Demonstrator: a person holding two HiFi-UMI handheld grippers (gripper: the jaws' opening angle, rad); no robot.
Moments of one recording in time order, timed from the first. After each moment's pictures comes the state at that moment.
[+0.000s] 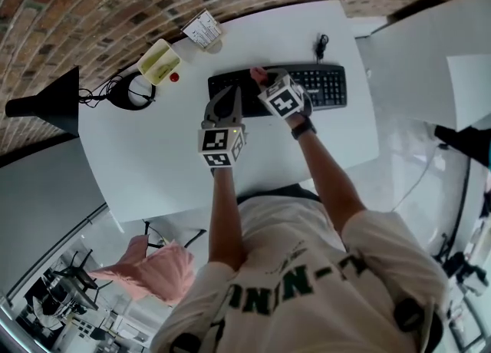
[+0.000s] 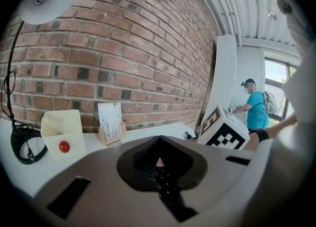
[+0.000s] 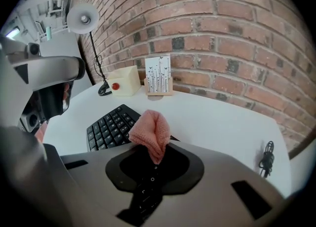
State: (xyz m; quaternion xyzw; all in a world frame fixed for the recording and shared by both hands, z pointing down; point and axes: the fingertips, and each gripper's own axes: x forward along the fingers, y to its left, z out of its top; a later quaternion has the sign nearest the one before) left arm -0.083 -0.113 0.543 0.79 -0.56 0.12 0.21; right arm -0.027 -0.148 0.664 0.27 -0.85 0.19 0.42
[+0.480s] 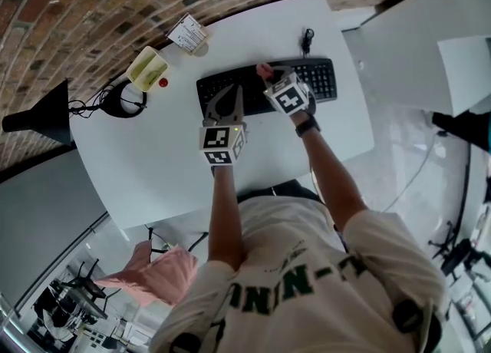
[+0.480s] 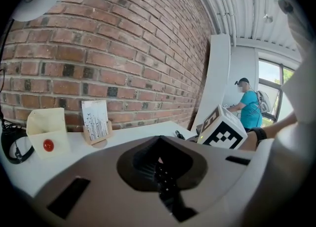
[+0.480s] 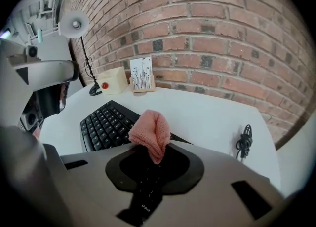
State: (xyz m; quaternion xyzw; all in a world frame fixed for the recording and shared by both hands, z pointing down) left arm -0.044 -0.116 0.544 0.81 -0.53 0.13 0.21; right arm 0.029 -0.155 0.663 0.32 -0.83 0.20 0.41
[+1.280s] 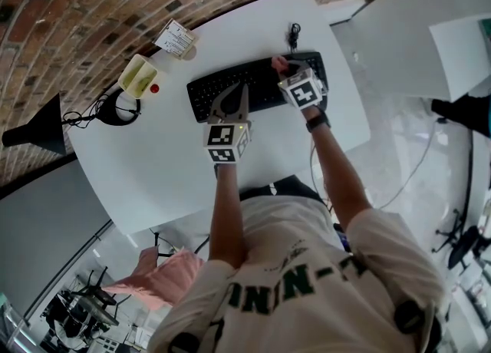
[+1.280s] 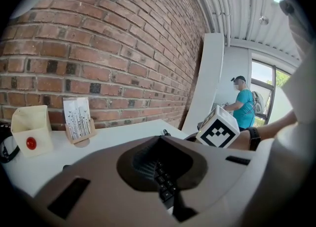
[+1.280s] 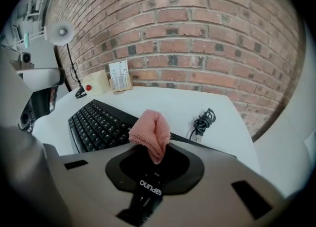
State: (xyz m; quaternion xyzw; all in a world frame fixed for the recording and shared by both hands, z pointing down) left arm 0.005 -0.115 0.544 0.84 -0.49 0.13 0.21; right arm 0.113 -0.168 0.663 0.40 -0.80 0.22 0.40
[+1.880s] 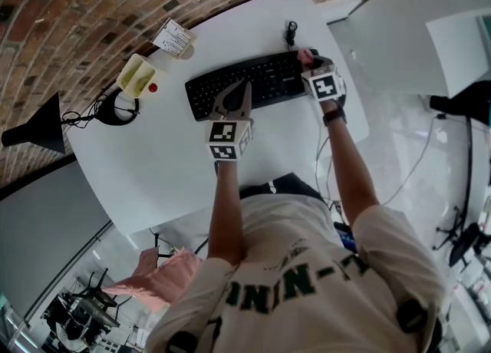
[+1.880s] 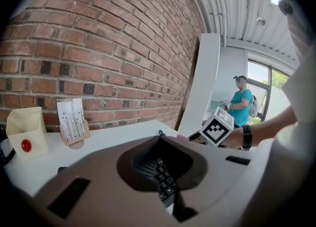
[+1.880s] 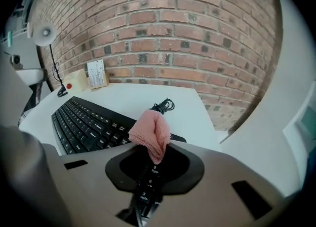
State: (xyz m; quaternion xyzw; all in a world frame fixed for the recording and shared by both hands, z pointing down) left arm 0.020 -0.112 0.538 0.85 -0.47 0.13 0.20; right arm 0.208 -0.178 0.667 0.48 -0.74 0.23 0.41
